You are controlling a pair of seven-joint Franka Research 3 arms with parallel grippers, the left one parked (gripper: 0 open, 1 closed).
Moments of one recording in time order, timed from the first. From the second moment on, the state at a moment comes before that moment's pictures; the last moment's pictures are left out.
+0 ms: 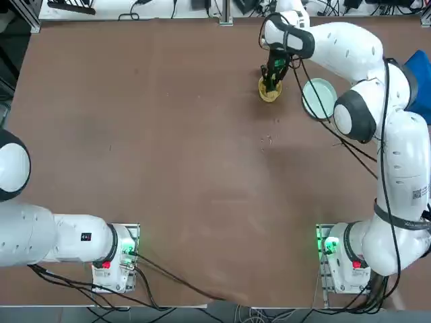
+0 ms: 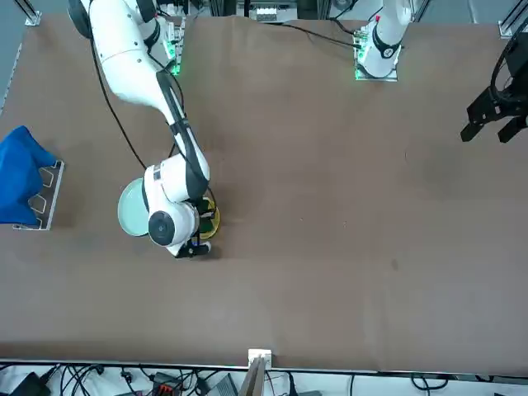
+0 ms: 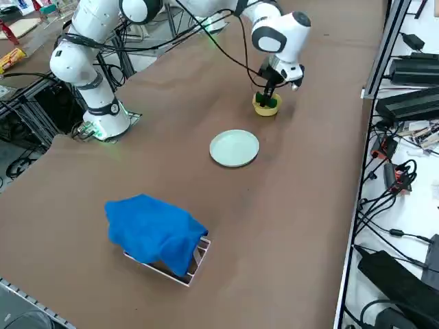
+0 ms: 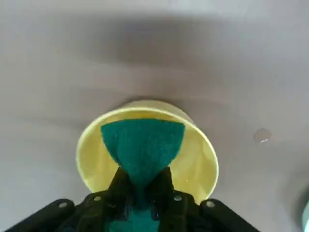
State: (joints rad) arm 0.44 0.85 -0.08 -1.27 0.23 1.83 0.17
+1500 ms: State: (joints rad) arm 0.30 0.31 -0.13 -1.94 0.08 2.25 -0.01
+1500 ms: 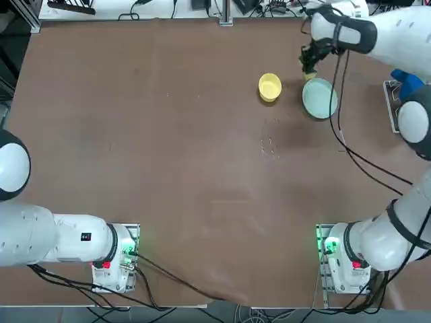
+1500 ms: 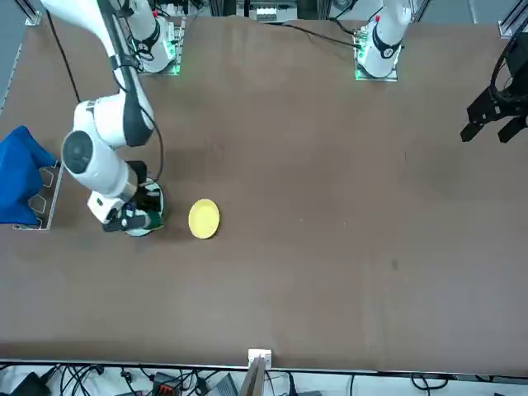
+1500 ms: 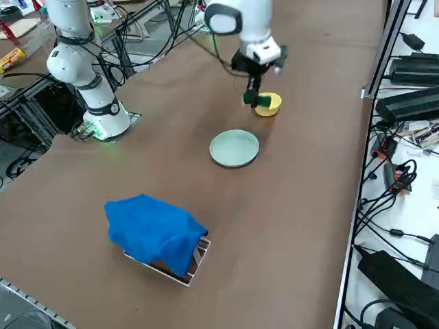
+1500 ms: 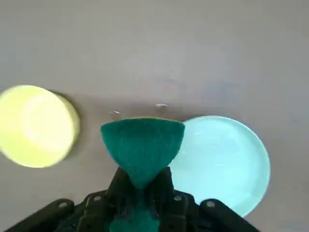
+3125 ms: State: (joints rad) arm 0.22 0.34 -0.13 -2.18 0.08 2.44 -0.04
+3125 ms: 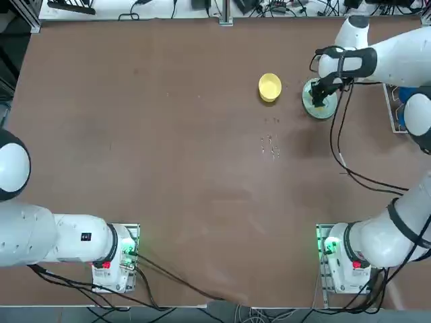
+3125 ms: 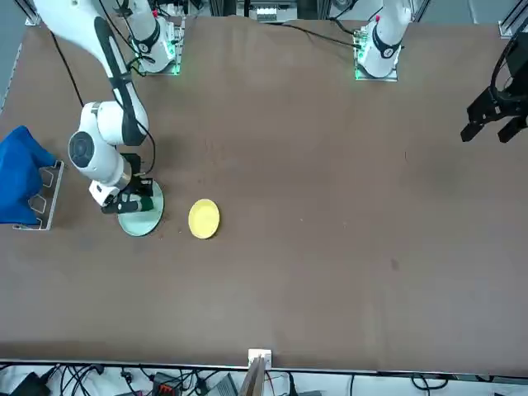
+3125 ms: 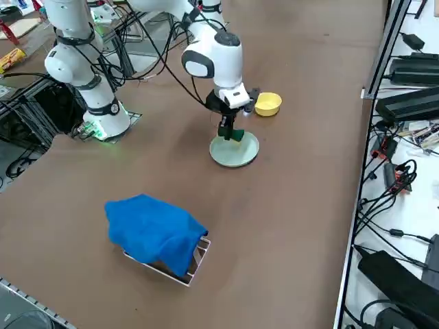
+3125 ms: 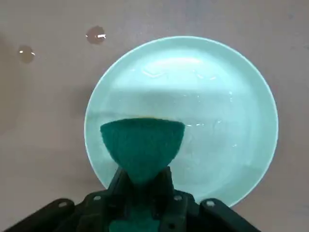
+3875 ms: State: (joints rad) arm 0.22 0.37 -0.13 -2.19 0.08 2.46 -0.04
